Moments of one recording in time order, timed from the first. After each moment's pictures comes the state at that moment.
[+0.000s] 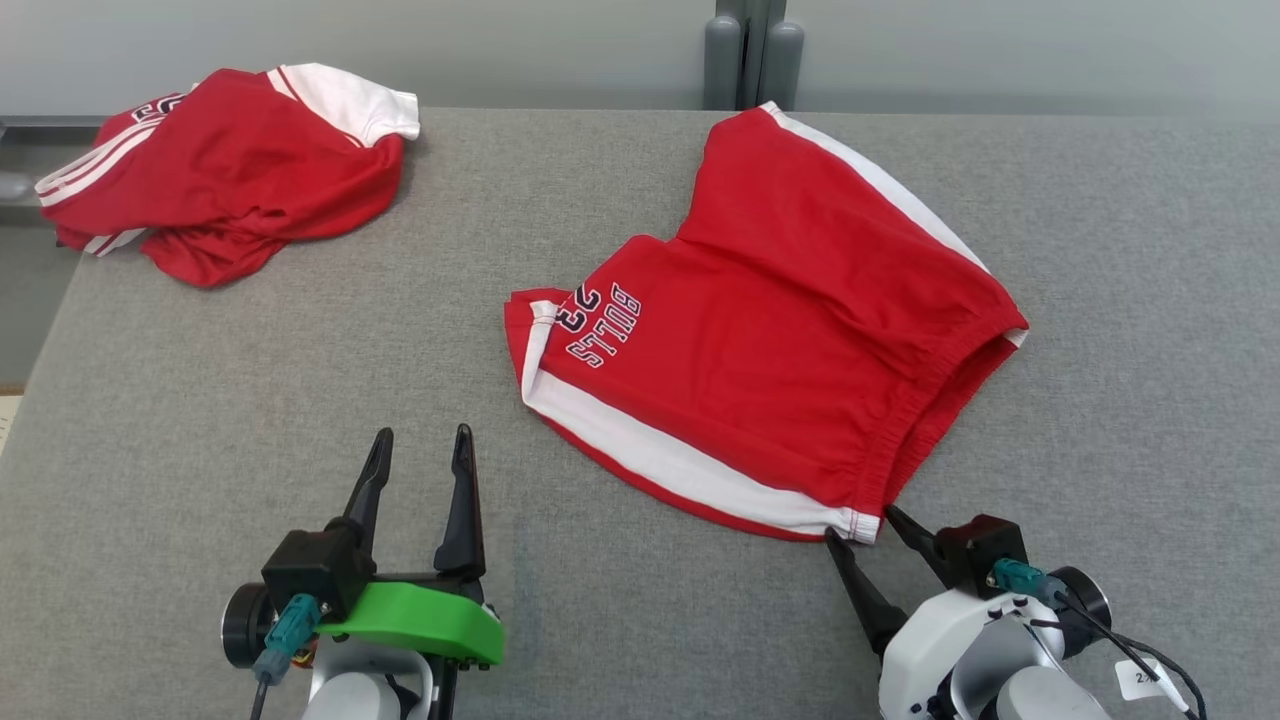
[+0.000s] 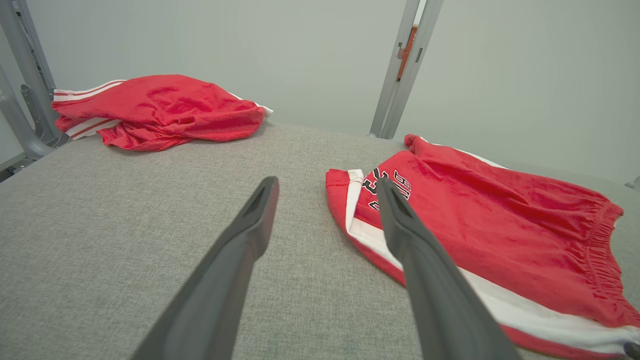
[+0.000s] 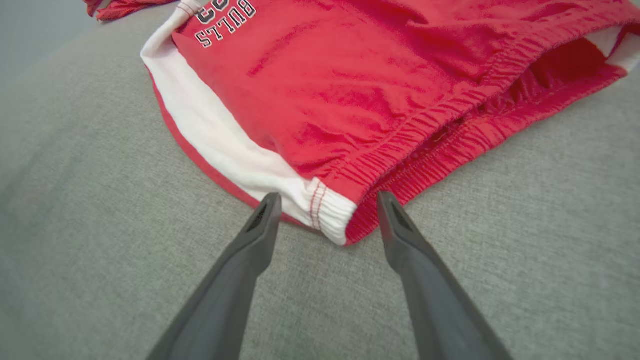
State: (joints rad) left arm -0.11 0.05 -0.23 0.23 -0.32 0.02 -0.26; right arm -0.11 -0.14 0.31 0.36 0.21 0.13 -0.07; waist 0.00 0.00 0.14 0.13
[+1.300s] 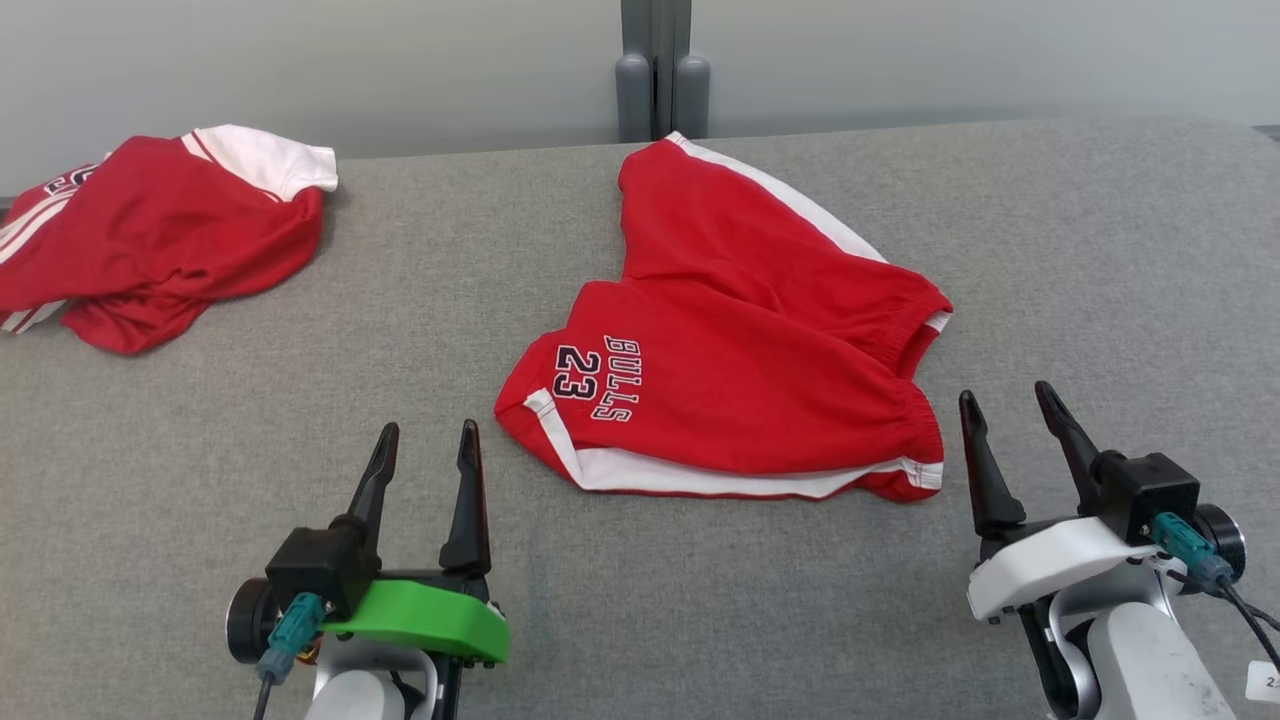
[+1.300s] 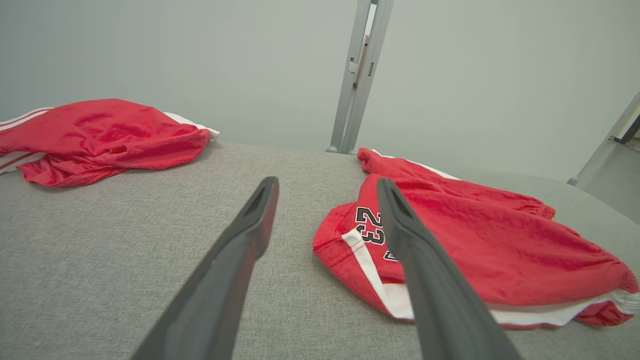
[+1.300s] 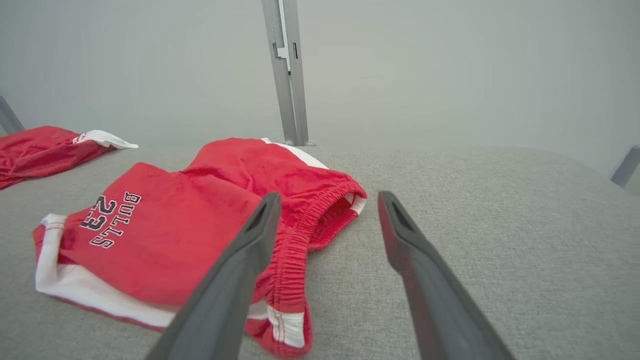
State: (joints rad) left arm -0.11 0.05 -0.24 0.21 -0.32 0.02 -0.26; right arm -0.14 -0.09 0.01 0.28 0.12 0.13 -0.23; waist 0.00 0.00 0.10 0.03
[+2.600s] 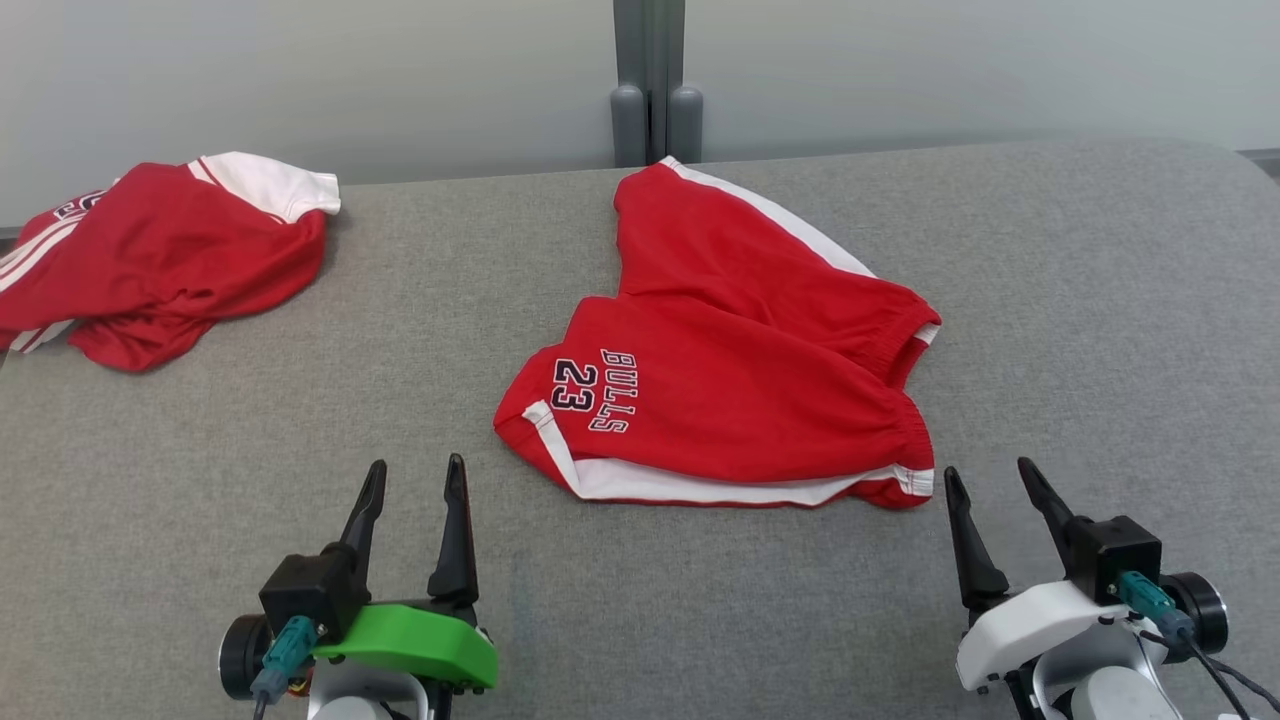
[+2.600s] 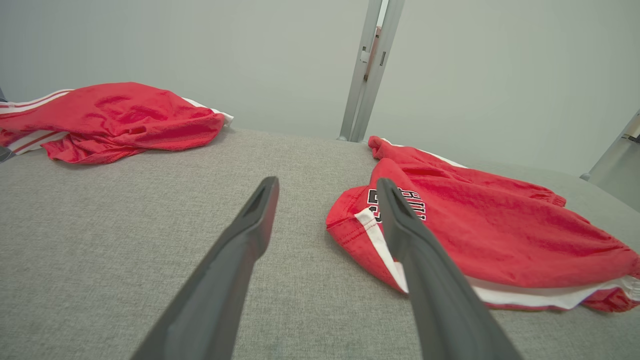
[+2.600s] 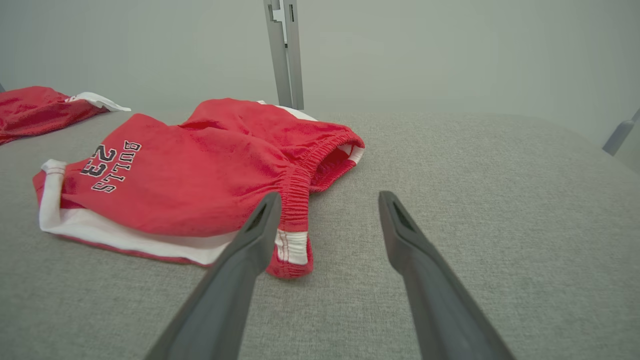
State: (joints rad) left arm -0.08 0.05 -0.22 0.25 -0.33 0.03 -0.26; right arm -0.05 -0.05 -0.01 0.29 0.05 0.13 -0.22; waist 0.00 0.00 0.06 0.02
